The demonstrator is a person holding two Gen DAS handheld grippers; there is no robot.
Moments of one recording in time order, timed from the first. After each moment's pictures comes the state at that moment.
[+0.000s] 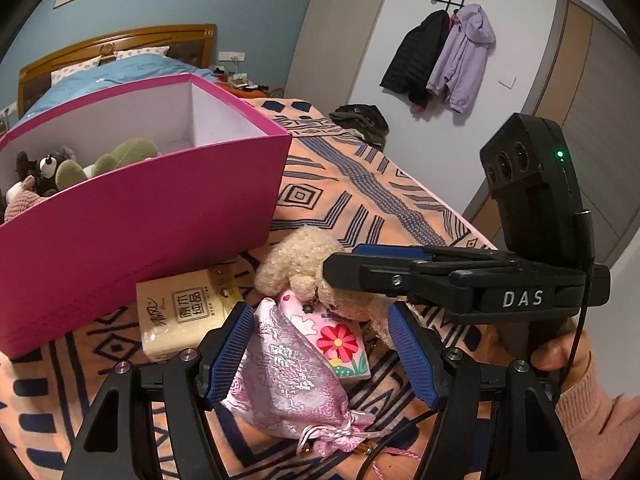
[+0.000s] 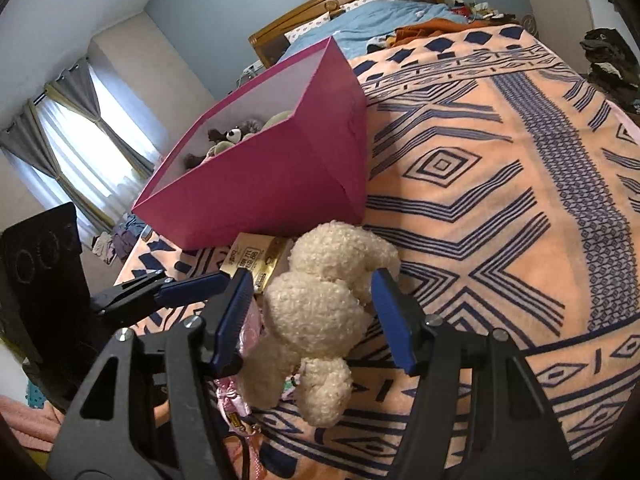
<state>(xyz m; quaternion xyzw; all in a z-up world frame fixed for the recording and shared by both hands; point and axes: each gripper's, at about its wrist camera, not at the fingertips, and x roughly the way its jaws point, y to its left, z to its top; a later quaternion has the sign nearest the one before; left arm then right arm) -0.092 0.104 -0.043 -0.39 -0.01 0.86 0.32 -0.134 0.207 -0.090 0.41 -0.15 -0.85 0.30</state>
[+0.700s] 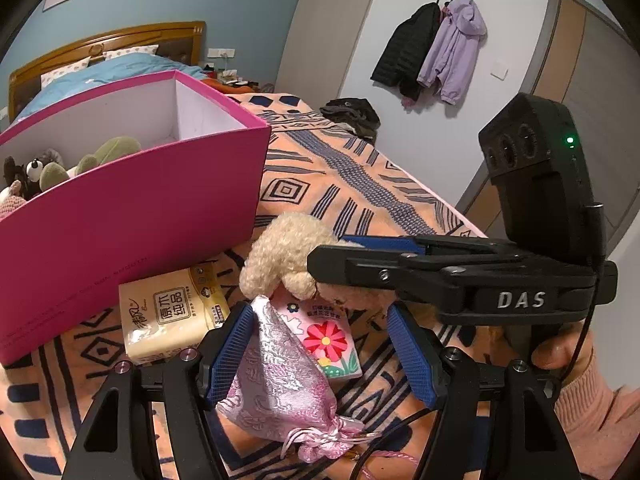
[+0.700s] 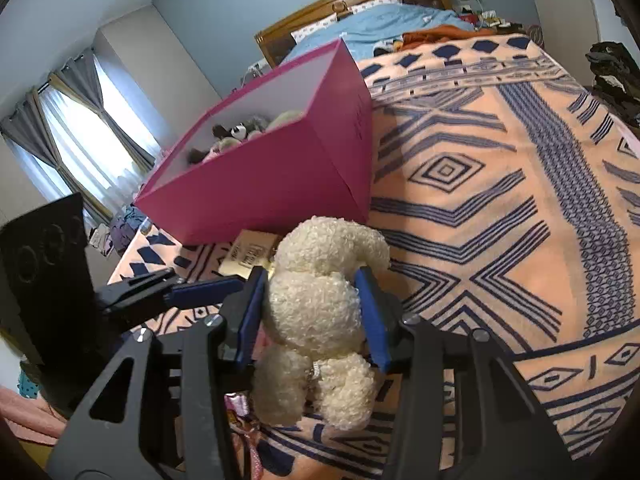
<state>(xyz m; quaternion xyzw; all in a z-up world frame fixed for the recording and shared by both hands) -0.092 0.113 -0.043 -0.39 -0.01 0.86 0.34 -0.126 0.207 -0.082 0.39 -0.13 -0.86 0.30</state>
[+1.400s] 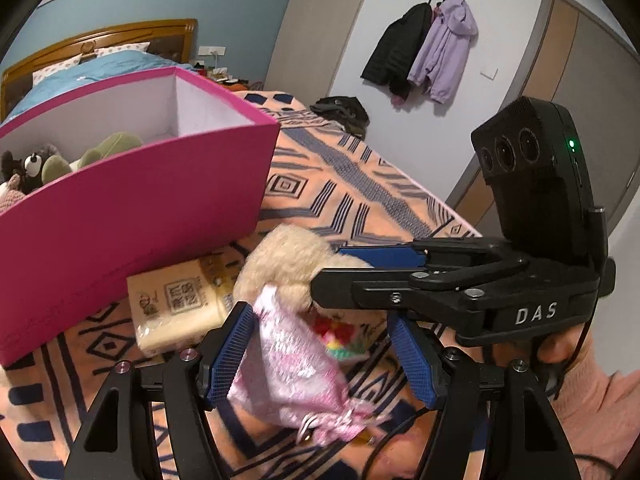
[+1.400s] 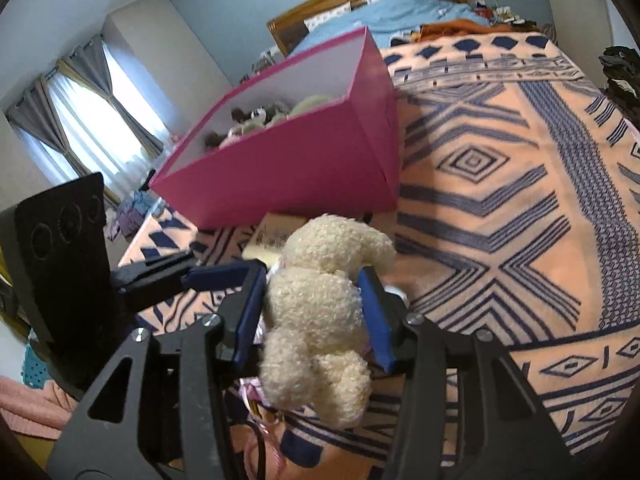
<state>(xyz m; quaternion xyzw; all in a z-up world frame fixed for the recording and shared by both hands) -0.094 0.094 -0.045 -0.40 -0.01 0.85 0.35 -0.119 0.187 -0.081 0.42 -0.11 -0.84 0.32</state>
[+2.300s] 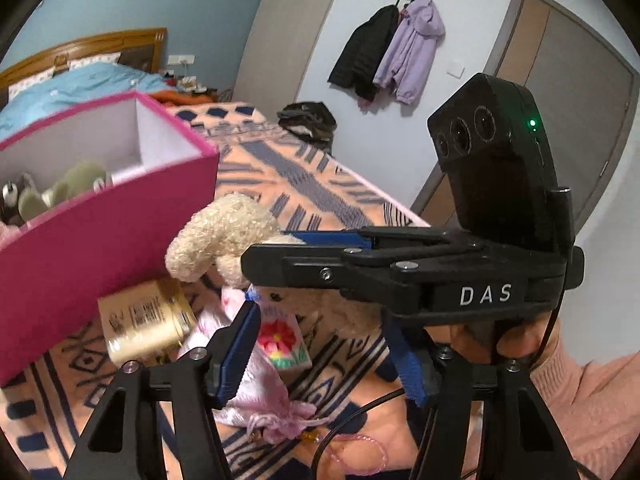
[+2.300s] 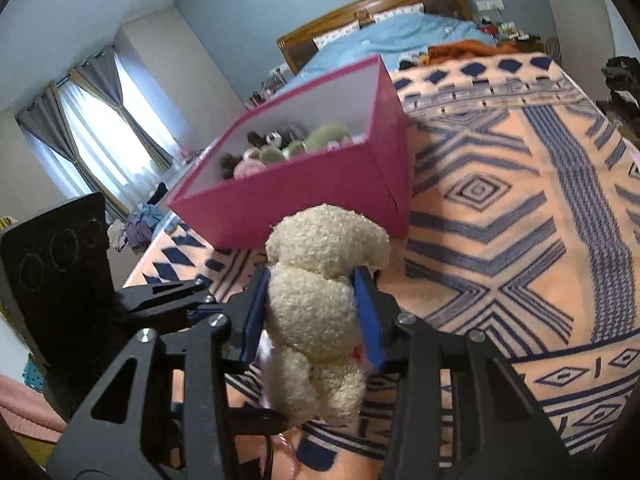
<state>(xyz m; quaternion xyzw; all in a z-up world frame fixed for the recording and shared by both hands) -0.070 0.102 -0.013 -0.37 -0.01 0.84 0.40 -0.110 0.190 -0.055 0.37 -0.13 -0.86 0.33</state>
